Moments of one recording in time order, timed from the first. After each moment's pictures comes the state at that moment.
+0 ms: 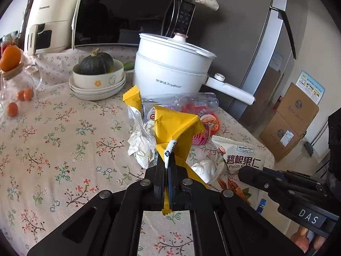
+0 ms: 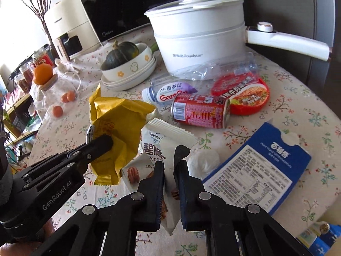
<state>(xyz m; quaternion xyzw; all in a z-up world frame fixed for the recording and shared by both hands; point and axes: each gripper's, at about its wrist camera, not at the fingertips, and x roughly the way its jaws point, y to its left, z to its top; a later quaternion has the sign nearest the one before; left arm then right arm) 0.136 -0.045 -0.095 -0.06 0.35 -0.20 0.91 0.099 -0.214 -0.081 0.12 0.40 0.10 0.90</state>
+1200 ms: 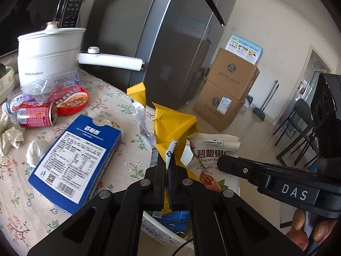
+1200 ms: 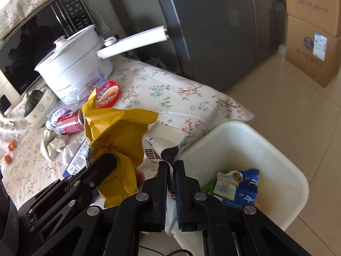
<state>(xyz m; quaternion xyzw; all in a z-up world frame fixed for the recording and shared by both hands) 0.041 -0.251 -0.111 -0.02 0.35 -0.41 0.84 -0.025 -0.383 -0.080 0.22 0.40 -0.13 0.88</state>
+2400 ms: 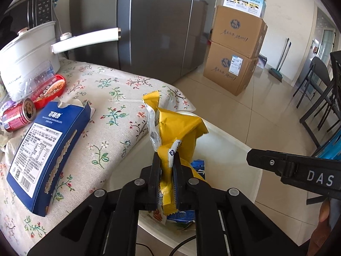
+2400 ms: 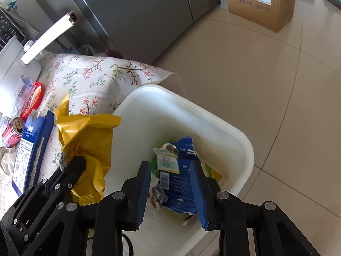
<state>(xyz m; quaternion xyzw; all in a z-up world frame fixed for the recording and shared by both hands) 0.022 -0.334 -0.157 0.11 0.39 -0.36 0.84 -0.067 -0.463 -0.132 0.30 0.46 -0.23 0.80</state>
